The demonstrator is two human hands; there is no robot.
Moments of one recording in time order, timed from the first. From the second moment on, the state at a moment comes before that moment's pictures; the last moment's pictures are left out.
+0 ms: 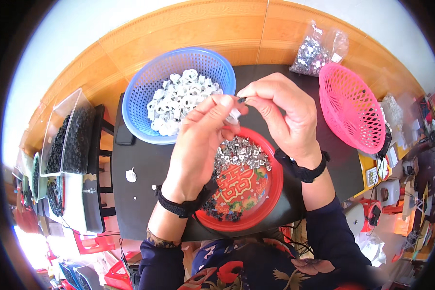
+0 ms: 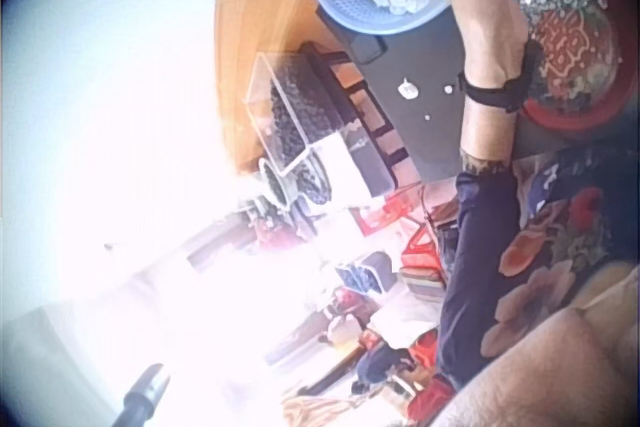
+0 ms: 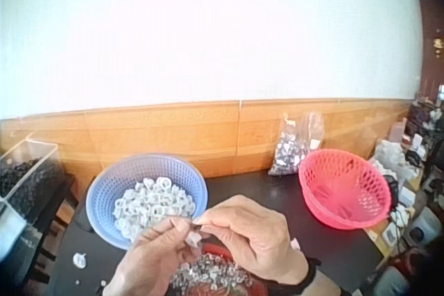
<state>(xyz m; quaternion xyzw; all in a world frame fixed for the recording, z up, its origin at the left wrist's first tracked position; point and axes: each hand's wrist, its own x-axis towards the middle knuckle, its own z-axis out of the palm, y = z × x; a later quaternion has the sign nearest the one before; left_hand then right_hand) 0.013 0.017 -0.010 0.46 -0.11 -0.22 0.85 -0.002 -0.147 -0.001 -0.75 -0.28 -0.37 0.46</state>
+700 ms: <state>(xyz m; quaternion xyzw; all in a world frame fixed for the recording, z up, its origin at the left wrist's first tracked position) 0.017 0.017 -0.014 0.40 -0.10 -0.20 0.89 0.002 -0.150 -0.002 -0.80 -0.25 -0.40 0.38</state>
